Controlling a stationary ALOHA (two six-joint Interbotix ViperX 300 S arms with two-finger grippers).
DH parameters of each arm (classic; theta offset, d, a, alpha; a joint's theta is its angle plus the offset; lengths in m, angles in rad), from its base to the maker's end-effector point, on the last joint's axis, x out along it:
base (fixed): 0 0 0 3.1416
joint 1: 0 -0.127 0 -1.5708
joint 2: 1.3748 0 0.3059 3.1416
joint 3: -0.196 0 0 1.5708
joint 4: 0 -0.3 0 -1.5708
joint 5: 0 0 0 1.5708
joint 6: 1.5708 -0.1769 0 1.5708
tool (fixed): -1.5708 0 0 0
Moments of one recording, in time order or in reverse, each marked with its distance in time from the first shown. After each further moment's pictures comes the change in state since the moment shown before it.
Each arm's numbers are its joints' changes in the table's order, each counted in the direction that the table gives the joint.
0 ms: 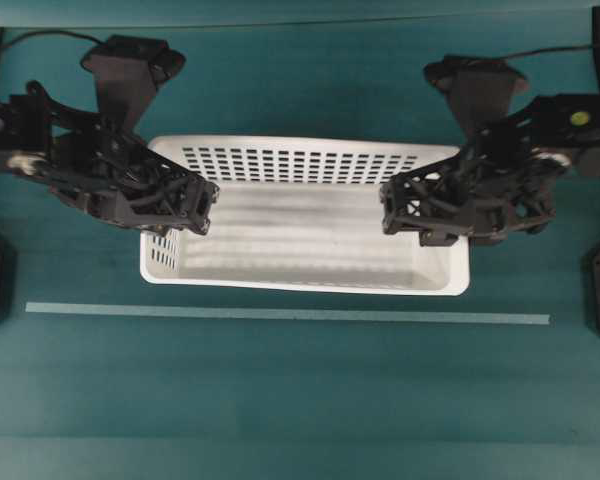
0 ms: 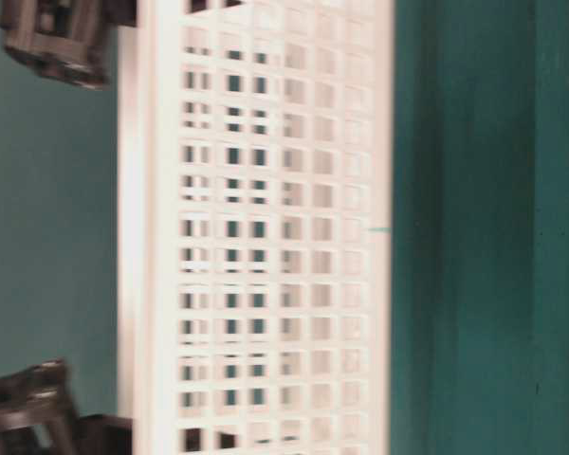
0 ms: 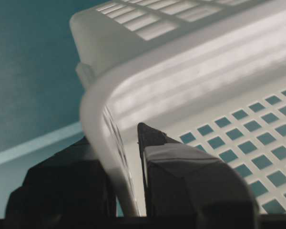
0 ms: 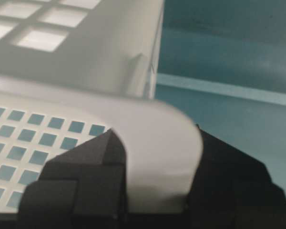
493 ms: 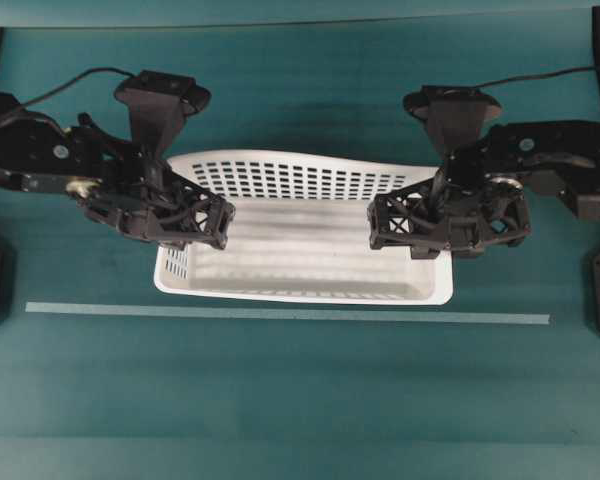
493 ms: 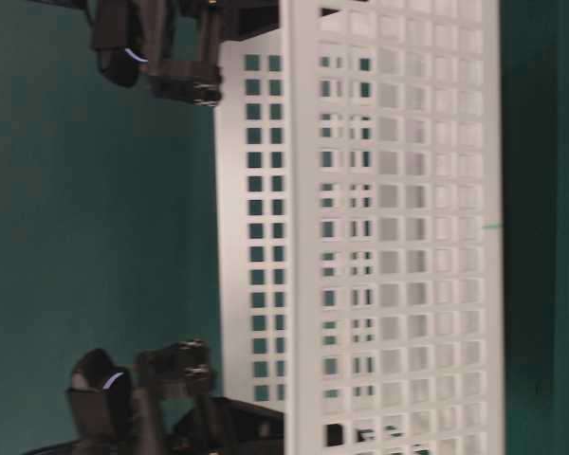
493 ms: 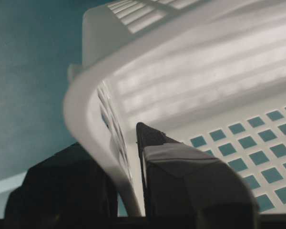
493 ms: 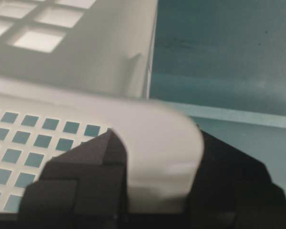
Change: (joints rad) left arm -0.006 -0.117 0.077 0.000 -0.127 0.000; right arm 0.000 -0.094 0.064 -0.003 -0.100 0.000
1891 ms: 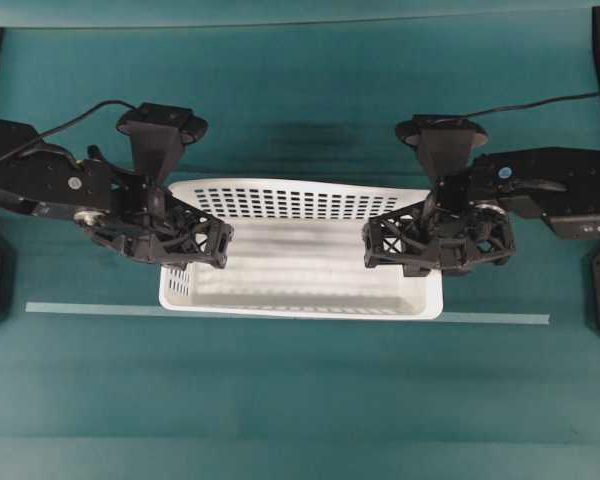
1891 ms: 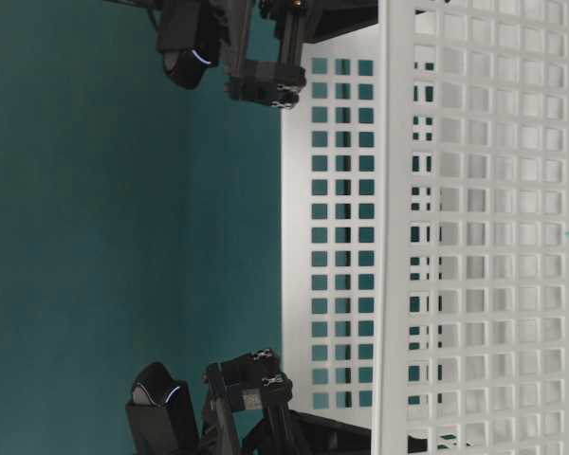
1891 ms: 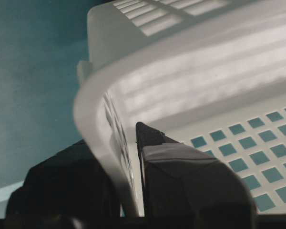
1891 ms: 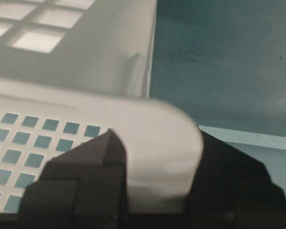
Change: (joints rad) left arm 0.032 -0.041 0.097 -0.002 -0.144 0.066; right arm -0.020 -0.058 0.080 -0.031 -0.149 0.017
